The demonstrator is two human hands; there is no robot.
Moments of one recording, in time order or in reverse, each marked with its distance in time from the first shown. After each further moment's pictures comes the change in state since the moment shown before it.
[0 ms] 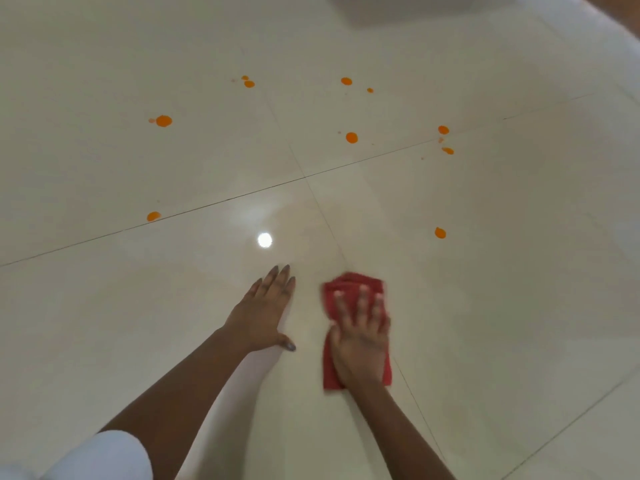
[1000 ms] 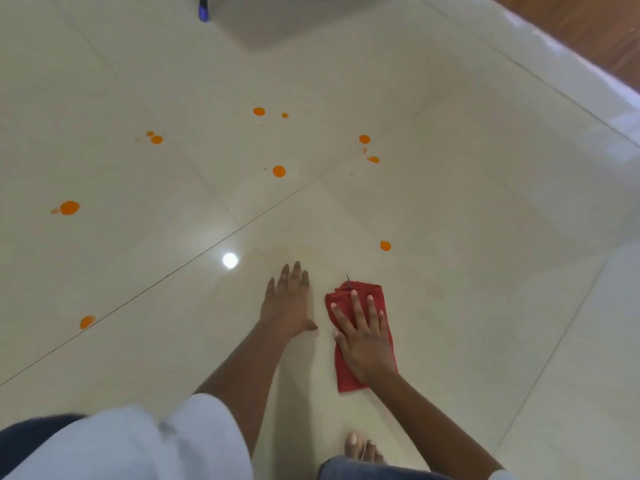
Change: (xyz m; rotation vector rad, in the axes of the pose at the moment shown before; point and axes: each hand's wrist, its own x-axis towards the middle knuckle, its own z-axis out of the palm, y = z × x) left_hand 0.092 0.071 -0.097 0.044 -0.036 0.035; right_hand 0.031 0.041 -0.071 -0.023 -0.110 0.115
